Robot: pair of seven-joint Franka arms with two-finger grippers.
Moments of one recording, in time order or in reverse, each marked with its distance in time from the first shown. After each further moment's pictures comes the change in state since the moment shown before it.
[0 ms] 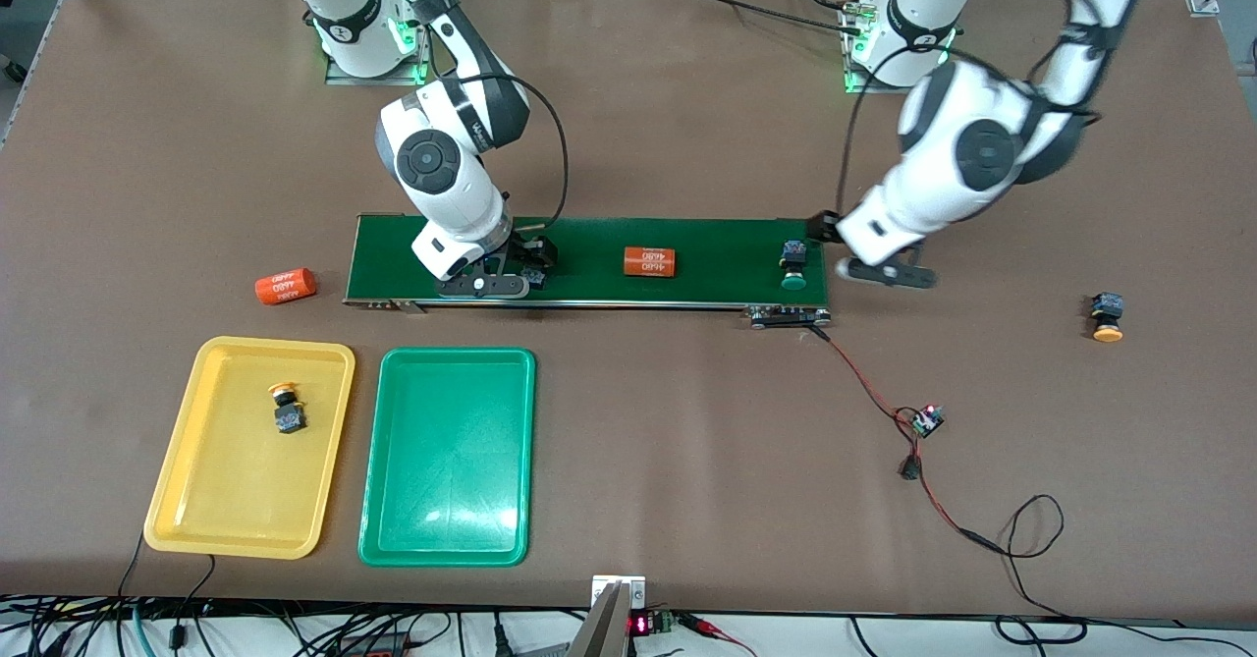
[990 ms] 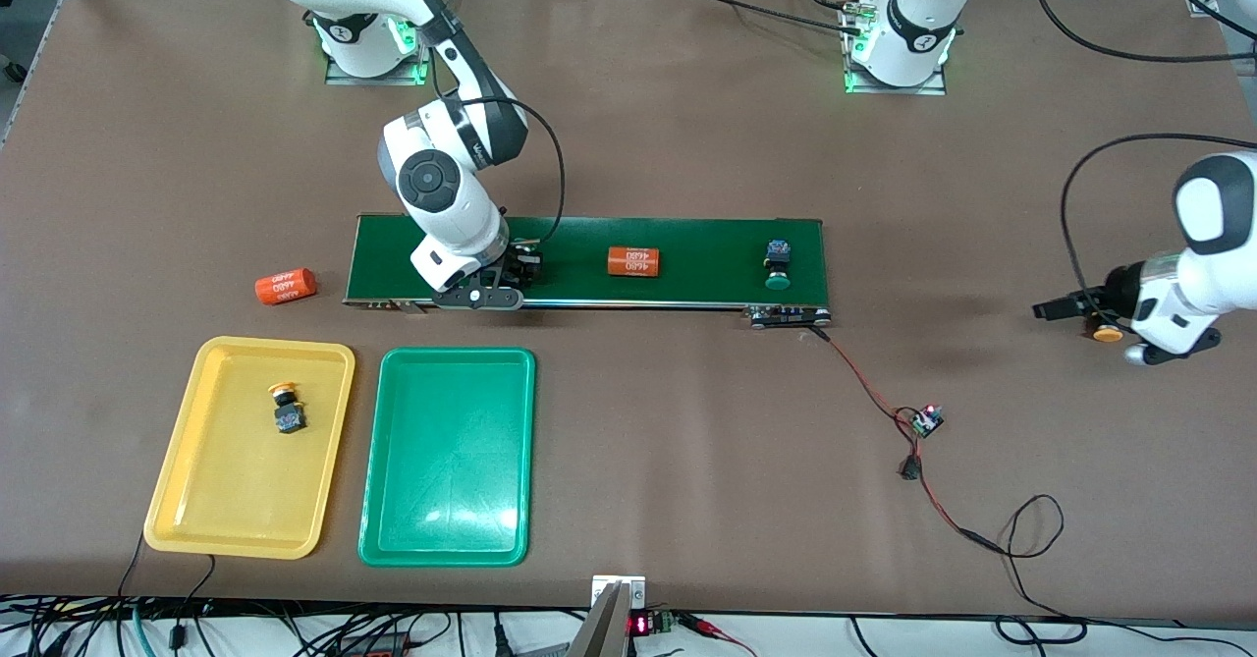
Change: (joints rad) left arm 0.478 0.381 0.090 0.311 0.249 -0.092 0.136; right arm -0.004 0.043 -0.023 0.000 -0.001 0.027 0.000
